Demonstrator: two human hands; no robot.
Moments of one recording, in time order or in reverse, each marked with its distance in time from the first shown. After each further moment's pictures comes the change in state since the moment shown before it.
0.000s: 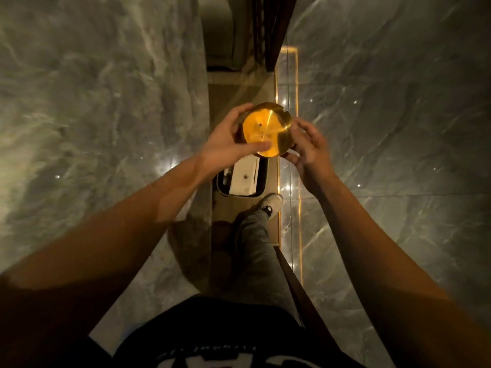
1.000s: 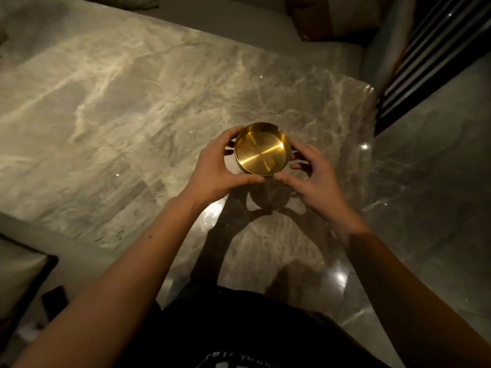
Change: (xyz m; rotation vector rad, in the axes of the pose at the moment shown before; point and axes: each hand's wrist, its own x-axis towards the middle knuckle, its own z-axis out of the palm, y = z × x) left_hand -0.308 -0.028 -0.289 0.288 0.593 0.390; right_hand -0.174 -0.029 0.350 -0.645 -0.469 -0.560
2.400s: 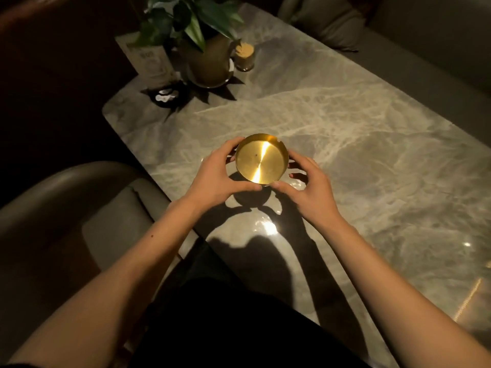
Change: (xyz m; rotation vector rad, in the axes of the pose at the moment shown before) left_hand -0.038 -0.256 -0.502 0.070 0.342 -0.267; right_hand 0.230 -0.197 0.514 -0.075 -0.371 -0.154
